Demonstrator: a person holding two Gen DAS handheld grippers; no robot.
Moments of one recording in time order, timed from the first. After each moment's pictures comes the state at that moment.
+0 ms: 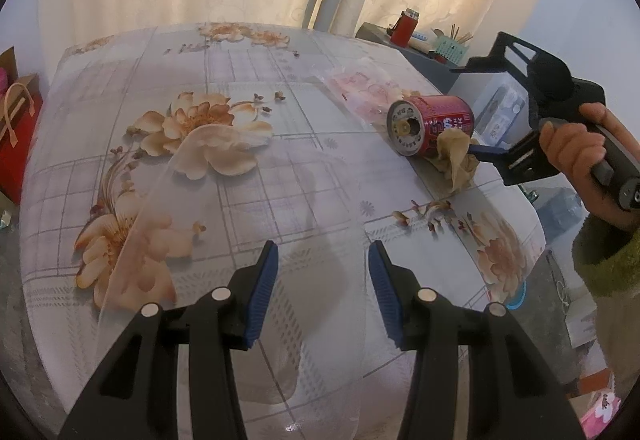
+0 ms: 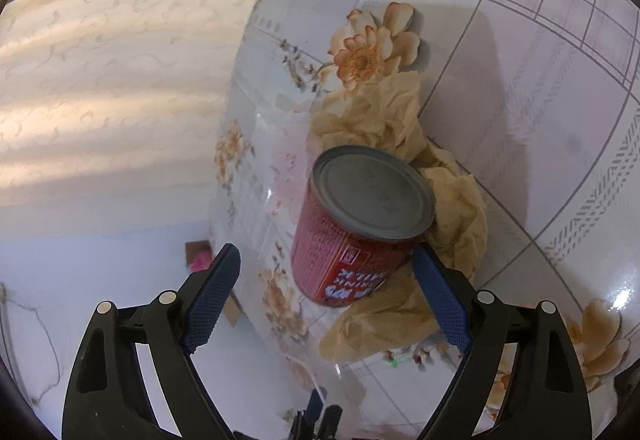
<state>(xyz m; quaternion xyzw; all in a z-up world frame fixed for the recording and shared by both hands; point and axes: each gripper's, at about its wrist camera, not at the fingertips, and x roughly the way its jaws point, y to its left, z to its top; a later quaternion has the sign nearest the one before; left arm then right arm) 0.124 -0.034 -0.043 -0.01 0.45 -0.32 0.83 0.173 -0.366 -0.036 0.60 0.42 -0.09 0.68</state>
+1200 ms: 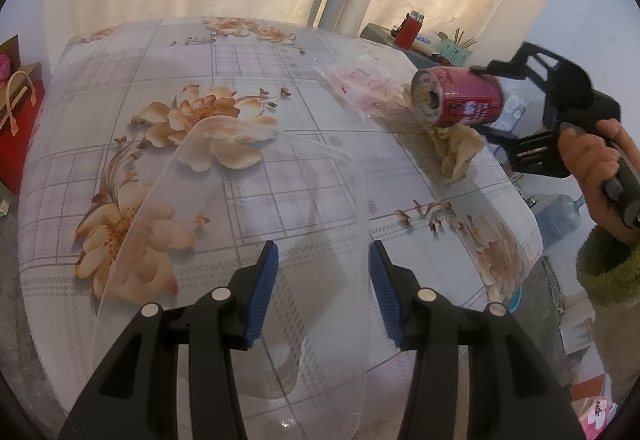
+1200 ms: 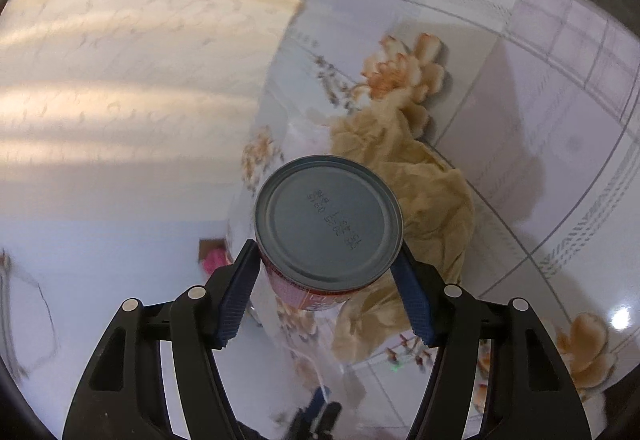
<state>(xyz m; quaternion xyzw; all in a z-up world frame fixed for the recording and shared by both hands) 0.120 -0.029 -0.043 -0.02 0.45 -0.32 0.83 0.150 -0.366 -0.006 0.57 0.39 -0.05 0.73</state>
